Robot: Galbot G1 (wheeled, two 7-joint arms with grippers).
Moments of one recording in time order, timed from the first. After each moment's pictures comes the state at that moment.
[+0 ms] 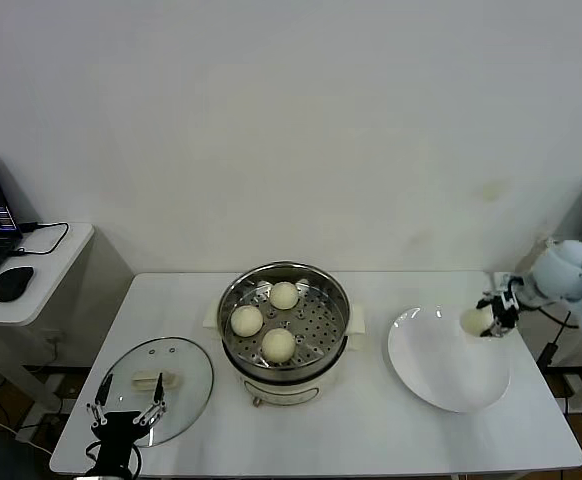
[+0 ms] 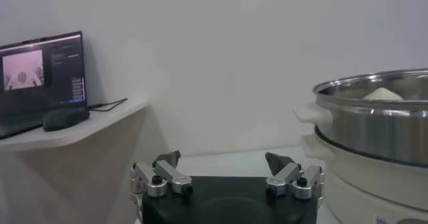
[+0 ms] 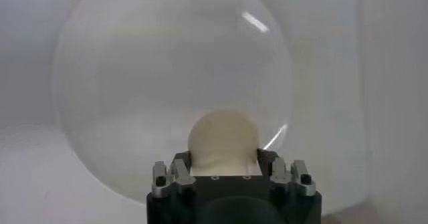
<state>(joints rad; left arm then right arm) 1.77 -1.24 -0.59 -2.07 -0.16 -0.11 -0.23 0.04 0.47 -0.69 1.36 -0.06 -0.27 -1.09</state>
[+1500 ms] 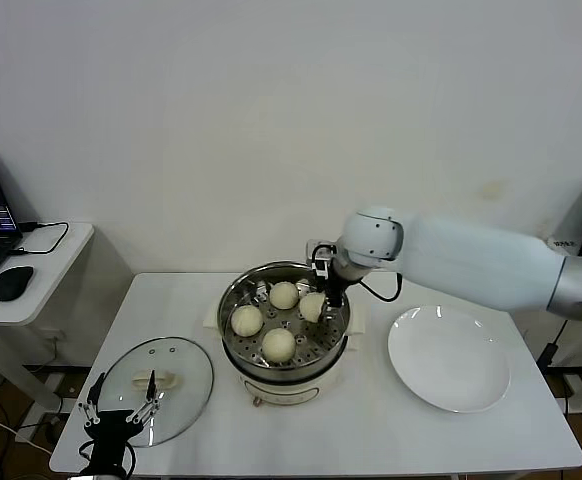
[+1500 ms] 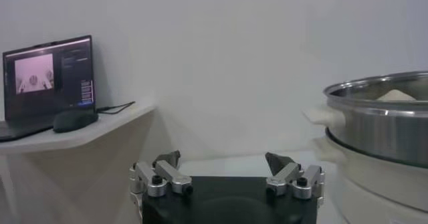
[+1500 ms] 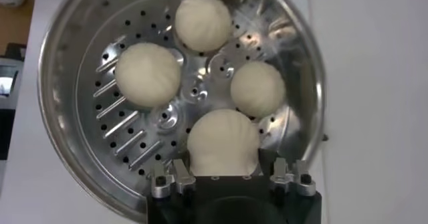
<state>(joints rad) 1.77 -1.25 -0.61 -2.05 -0.17 -0.14 -0.24 0.47 1.02 -1.24 1.46 0.51 -0.71 -0.81</state>
